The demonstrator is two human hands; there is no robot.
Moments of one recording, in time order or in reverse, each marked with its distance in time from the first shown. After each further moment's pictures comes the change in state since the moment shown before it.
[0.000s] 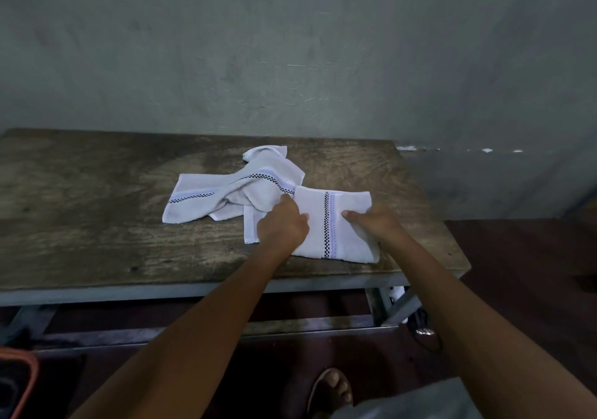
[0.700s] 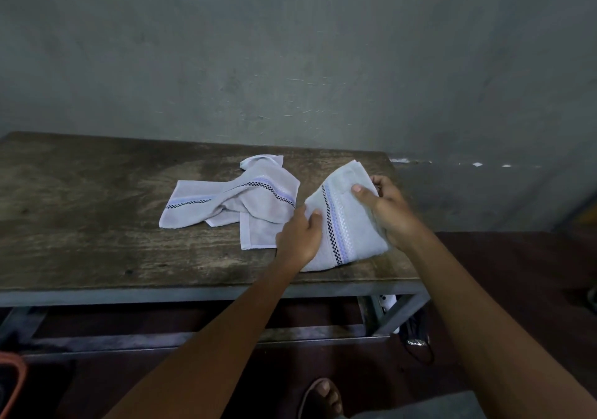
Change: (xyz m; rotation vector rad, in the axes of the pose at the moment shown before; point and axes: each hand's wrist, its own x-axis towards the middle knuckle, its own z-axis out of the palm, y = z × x) left_hand -0.024 0.027 0.014 -0.532 -0.041 0.003; right_hand -0.038 -0.048 -0.038 0.458 -0.045 -0.218
